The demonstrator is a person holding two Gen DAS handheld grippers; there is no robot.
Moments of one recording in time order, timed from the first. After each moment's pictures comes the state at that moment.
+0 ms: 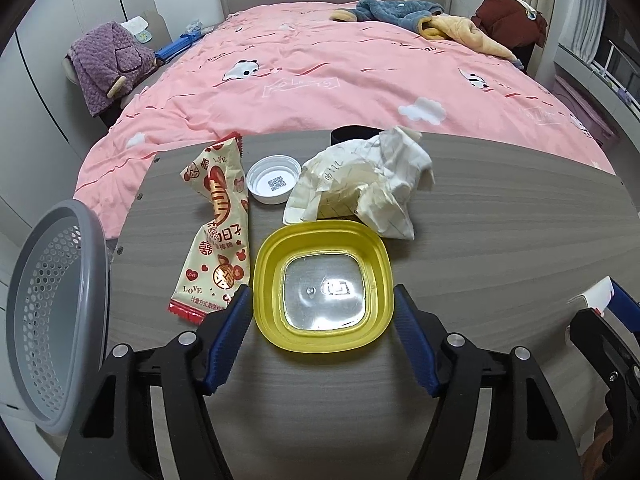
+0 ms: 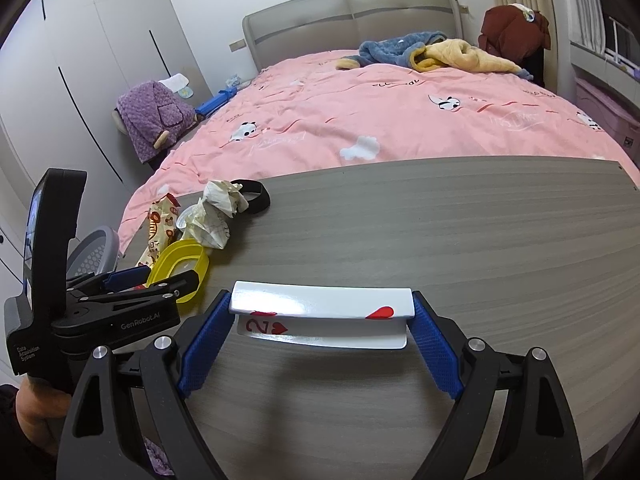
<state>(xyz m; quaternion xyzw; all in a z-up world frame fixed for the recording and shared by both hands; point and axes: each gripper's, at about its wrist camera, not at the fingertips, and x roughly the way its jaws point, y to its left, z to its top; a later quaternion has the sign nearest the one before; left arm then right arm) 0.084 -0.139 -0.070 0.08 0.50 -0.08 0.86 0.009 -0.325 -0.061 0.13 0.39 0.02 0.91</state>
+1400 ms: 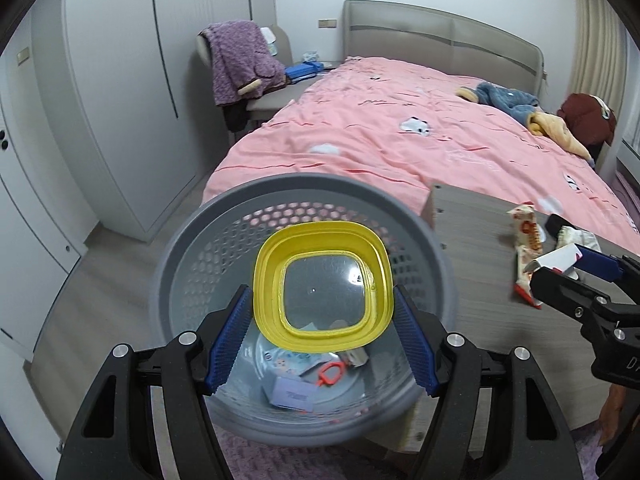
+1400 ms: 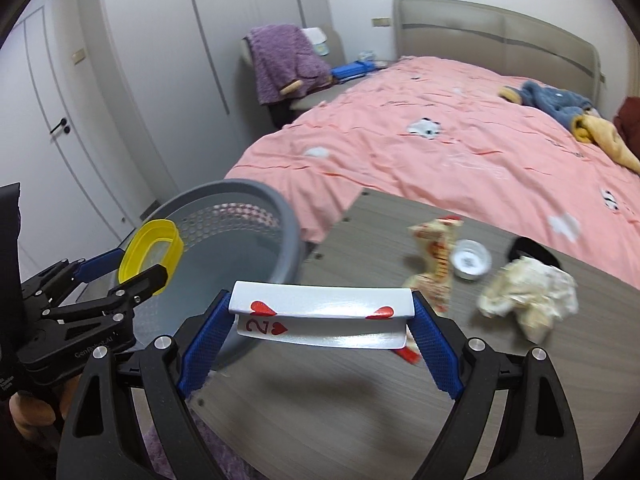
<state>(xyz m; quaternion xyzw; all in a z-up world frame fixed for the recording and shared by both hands) 0.033 0.137 -0.020 -0.01 0.40 0.06 0.91 0.073 -0.071 -0.023 0.00 0.40 0.21 0.89</state>
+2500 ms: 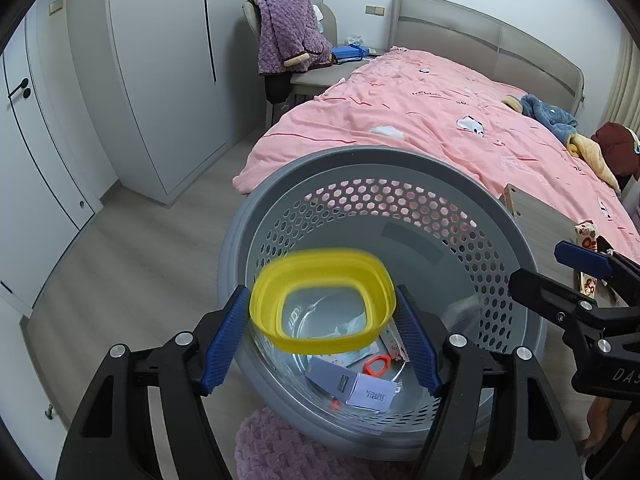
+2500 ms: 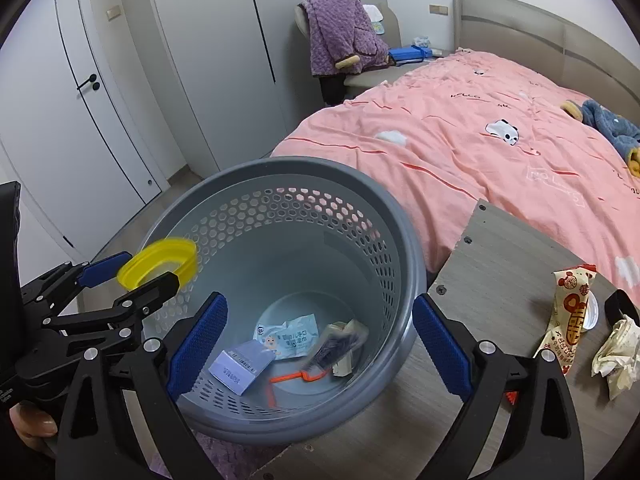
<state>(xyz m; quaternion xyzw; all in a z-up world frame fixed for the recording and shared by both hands) 0.039 0.209 -0.049 -0.05 0.43 0.10 0.90 0.100 0.027 -0.043 -0.04 0.42 0.27 0.87</state>
